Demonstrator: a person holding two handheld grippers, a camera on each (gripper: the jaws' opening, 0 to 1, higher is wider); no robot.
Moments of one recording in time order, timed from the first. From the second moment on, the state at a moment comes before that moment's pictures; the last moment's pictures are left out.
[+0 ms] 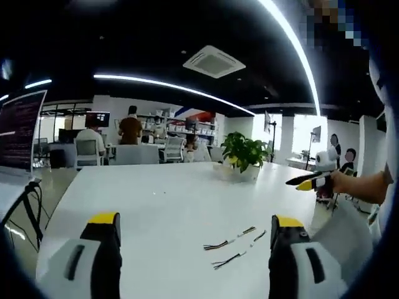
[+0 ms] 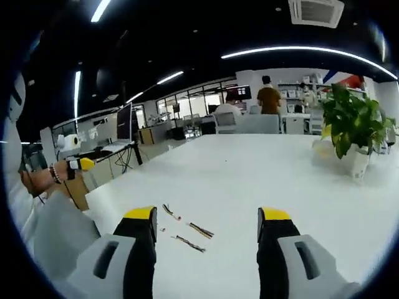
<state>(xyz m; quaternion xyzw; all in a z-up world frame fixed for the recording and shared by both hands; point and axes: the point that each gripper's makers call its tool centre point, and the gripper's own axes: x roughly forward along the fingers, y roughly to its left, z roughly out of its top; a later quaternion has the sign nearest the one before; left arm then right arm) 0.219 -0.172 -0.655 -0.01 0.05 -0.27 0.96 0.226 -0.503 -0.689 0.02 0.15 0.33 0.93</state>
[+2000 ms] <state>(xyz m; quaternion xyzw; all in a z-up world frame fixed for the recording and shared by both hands) 0.295 -0.341 -0.831 0.05 0.16 -0.59 0.79 0.281 -0.383 -0.840 -0.14 0.24 0.59 0.76</state>
